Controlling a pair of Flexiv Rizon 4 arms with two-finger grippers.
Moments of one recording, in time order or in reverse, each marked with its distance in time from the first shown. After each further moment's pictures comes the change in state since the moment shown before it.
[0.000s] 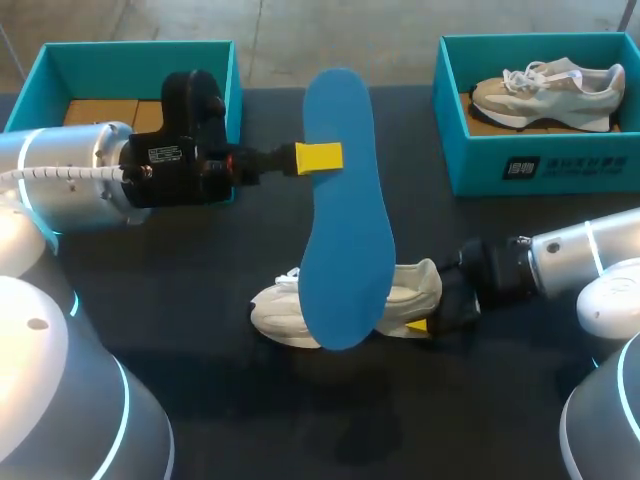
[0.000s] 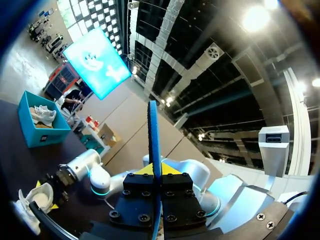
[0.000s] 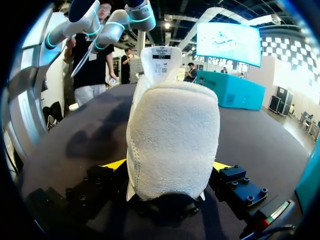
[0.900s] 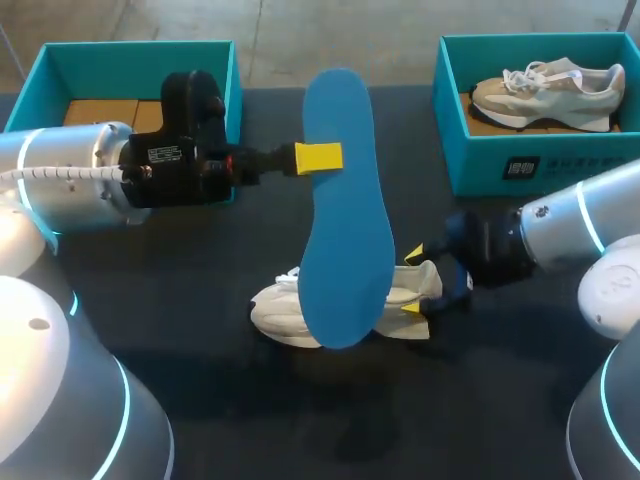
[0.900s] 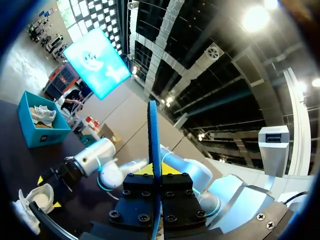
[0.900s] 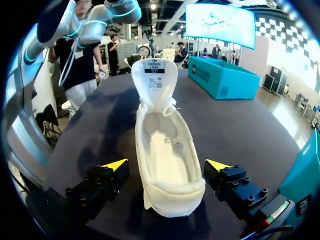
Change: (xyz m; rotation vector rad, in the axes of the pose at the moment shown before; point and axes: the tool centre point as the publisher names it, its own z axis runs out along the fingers) left arm 0.000 0.000 0.000 -0.001 0.000 0.000; right arm 0.007 0.051 -0.023 0.207 -0.055 0.096
